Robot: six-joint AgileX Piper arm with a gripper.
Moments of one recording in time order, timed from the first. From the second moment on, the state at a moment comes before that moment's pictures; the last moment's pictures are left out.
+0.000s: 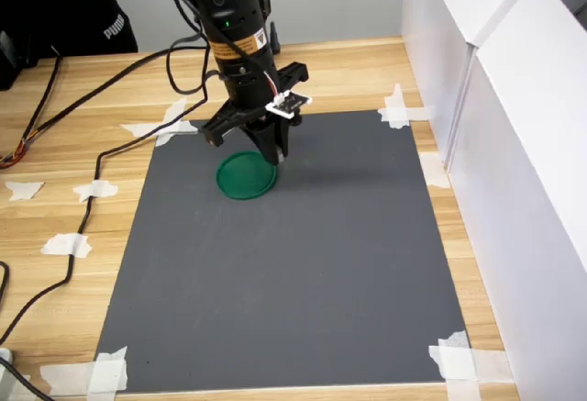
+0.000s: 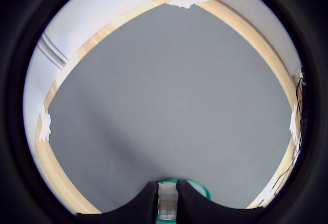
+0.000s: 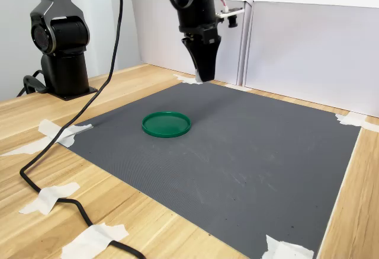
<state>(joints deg) 6.5 87.6 -58.4 8.3 48.0 -45.9</state>
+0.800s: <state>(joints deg) 1.1 85.2 -50.0 5.3 41.0 -50.1</state>
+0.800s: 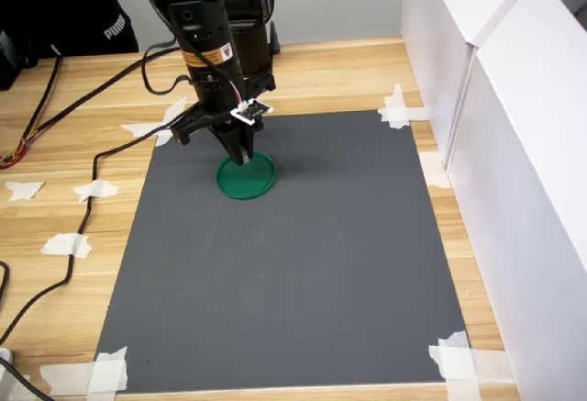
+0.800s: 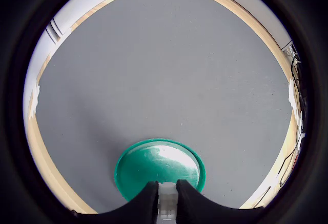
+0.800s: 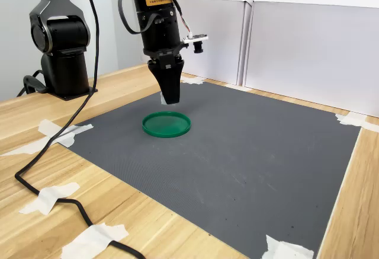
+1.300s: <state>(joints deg) 1.1 89.1 -48.3 4.3 39.4 -50.9</state>
